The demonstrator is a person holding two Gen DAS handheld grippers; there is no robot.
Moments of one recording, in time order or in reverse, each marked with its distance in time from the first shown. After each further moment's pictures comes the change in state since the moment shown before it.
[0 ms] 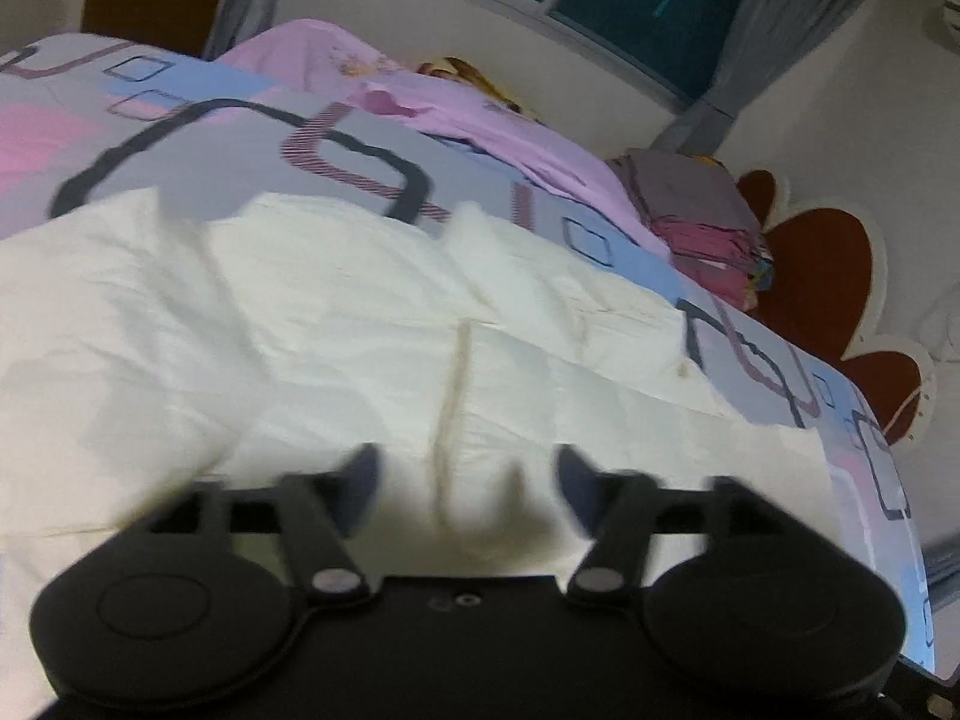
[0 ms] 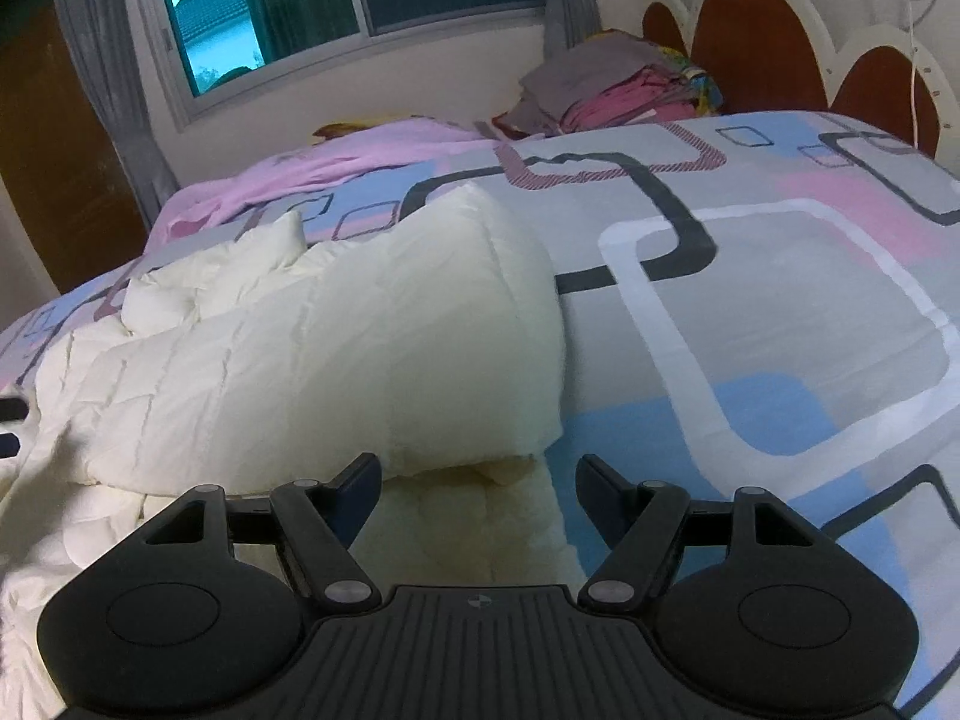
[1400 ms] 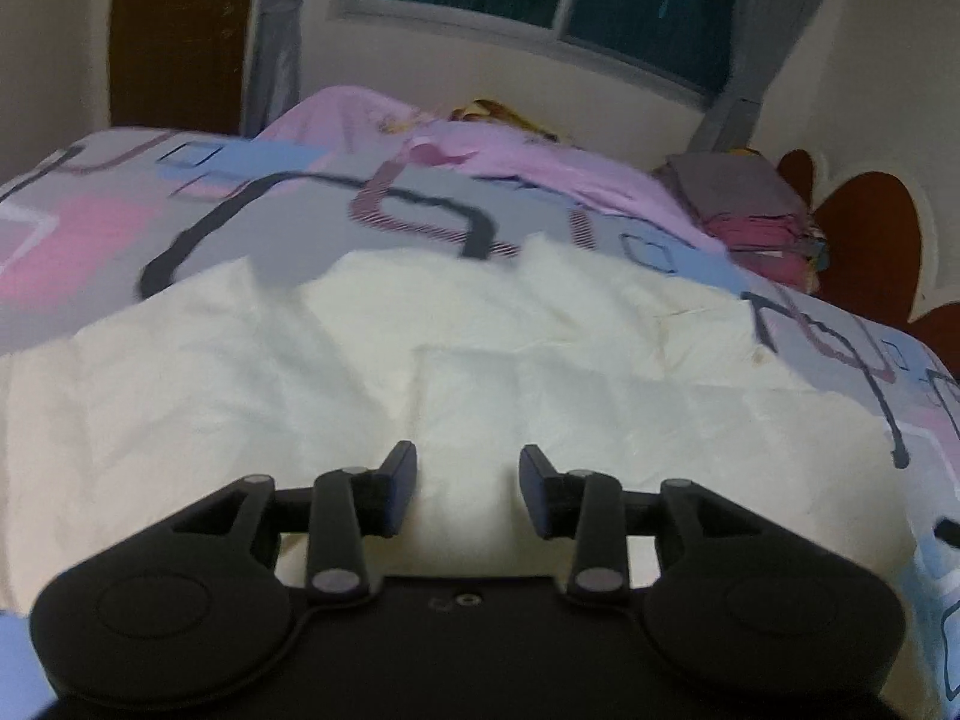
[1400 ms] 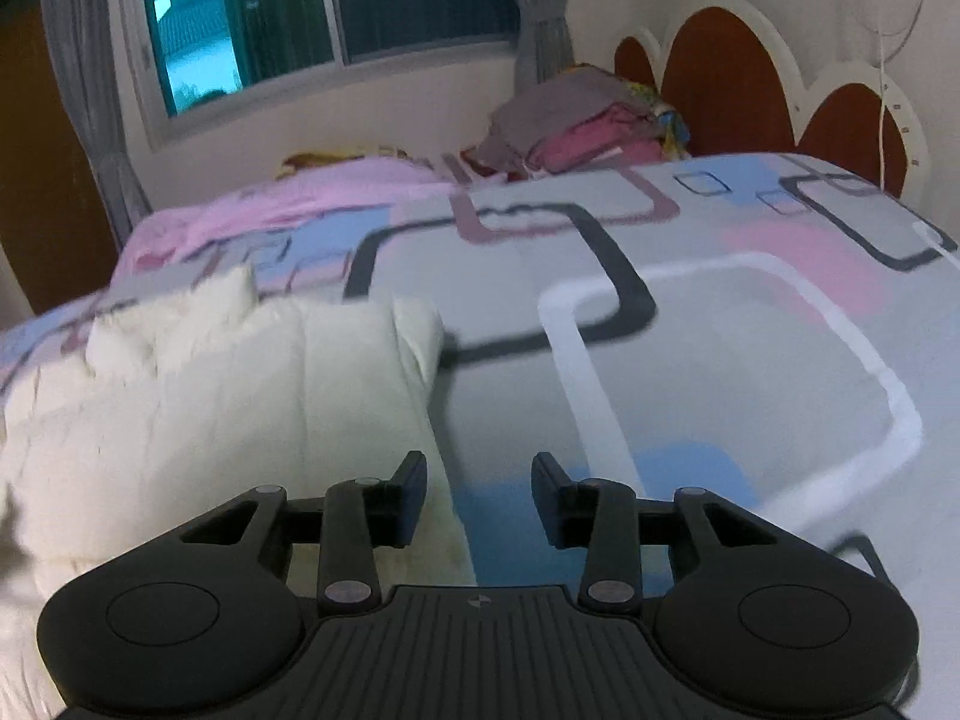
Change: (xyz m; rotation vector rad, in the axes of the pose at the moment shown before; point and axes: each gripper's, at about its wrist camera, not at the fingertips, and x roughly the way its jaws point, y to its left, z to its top) left arm -0.031 0.010 -0.009 0.145 -0.090 0.172; right arm 0.004 -0.015 0.039 -0.006 -0.064 -0.047
